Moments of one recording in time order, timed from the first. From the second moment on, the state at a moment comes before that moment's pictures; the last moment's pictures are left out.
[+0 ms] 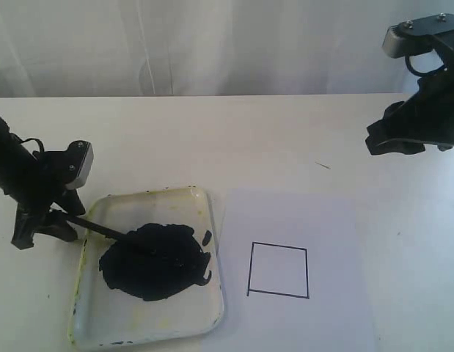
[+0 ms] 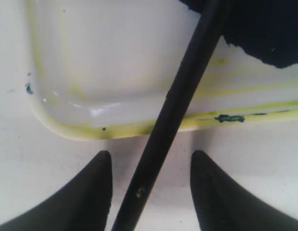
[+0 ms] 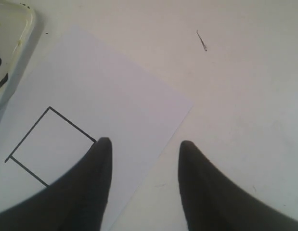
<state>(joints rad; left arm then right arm) -0.08 1.94 -1.18 -0.50 0.80 1.88 0.05 1.39 -1.06 0.42 0.79 -0.60</state>
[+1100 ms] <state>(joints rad) -0.08 1.94 -1.18 -0.46 0.89 1.85 0.05 1.39 -1.06 0.42 0.79 -0.60</state>
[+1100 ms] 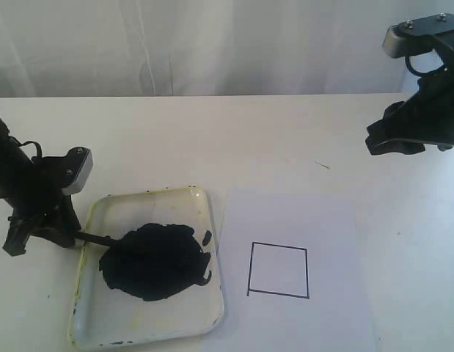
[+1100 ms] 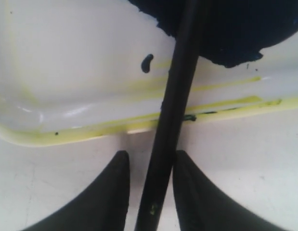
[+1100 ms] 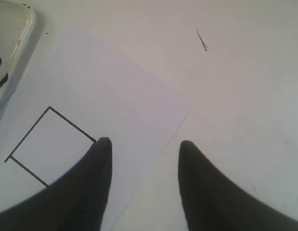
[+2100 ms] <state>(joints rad) -0.08 1.94 -1.18 -0.47 0.92 1.85 0.05 1.39 -1.06 0.42 0.79 -0.60</state>
